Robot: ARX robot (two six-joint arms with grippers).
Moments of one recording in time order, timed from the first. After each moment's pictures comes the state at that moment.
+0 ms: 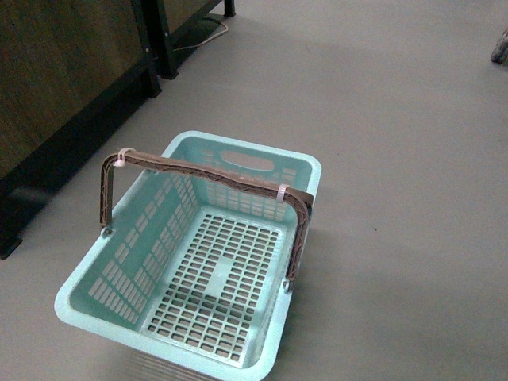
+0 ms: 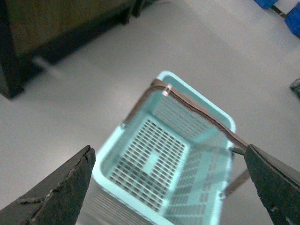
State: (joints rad) left arm -0.13 0.39 0.06 -0.02 -0.16 -0.49; right arm 0.00 0.00 0.01 0.00 -0.01 0.00
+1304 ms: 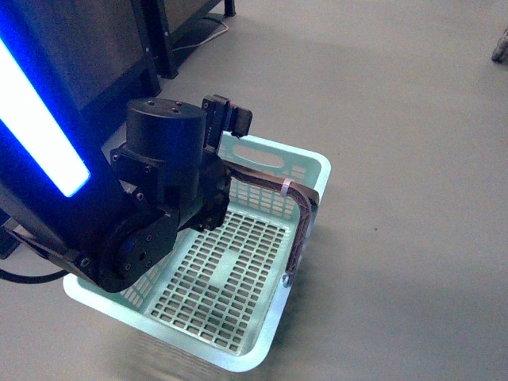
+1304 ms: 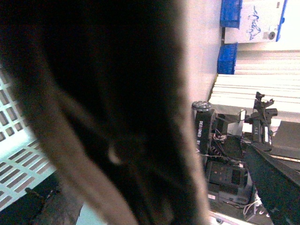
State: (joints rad) left arm -0.42 2.52 1.09 1.10 -0.09 -1.44; right arm 0.00 0.00 0.01 0.00 0.00 0.00
